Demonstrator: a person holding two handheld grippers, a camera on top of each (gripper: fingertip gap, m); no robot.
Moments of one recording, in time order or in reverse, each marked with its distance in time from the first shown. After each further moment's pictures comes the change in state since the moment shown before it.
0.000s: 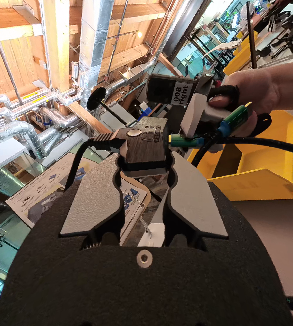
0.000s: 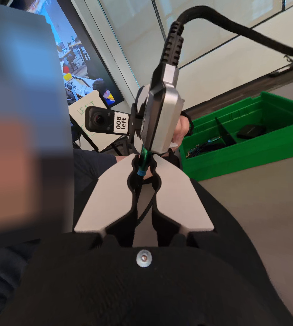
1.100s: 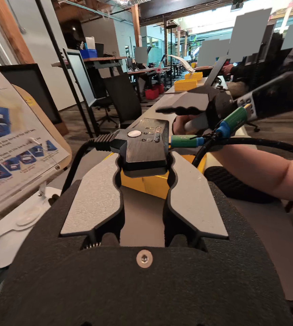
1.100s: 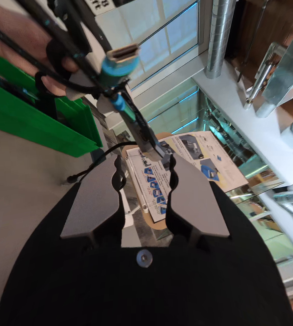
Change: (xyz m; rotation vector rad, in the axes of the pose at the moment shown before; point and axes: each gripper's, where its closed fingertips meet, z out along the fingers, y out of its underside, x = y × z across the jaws) left arm 0.004 0.032 0.015 -0.183 0.281 -0.780; right arm 0.041 -0.029 -0.051 -0.101 0.891 -1.473
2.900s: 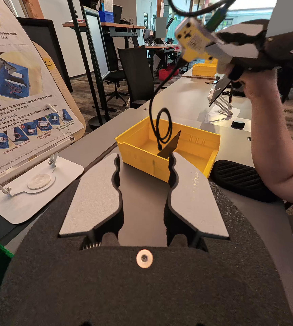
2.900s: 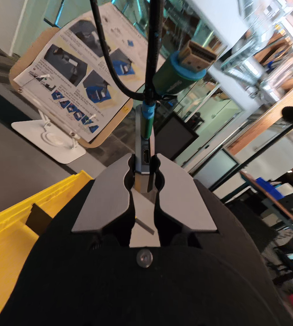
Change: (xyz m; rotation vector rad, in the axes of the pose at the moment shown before) left arm -0.037 0.017 -0.014 -0.118 -0.085 -0.119; right arm 0.146 0.085 -0.121 -0.565 0.410 0.270
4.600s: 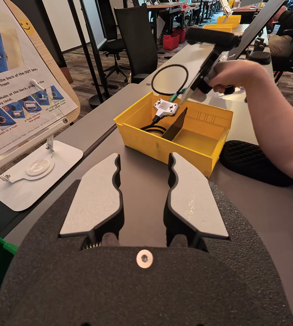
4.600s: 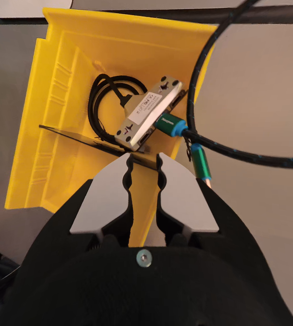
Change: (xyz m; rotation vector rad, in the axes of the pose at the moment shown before) left arm 0.001 0.029 0.020 -0.141 -0.018 0.036; right arm -0.081 0.241 0.010 -1.029 -0.520 0.869
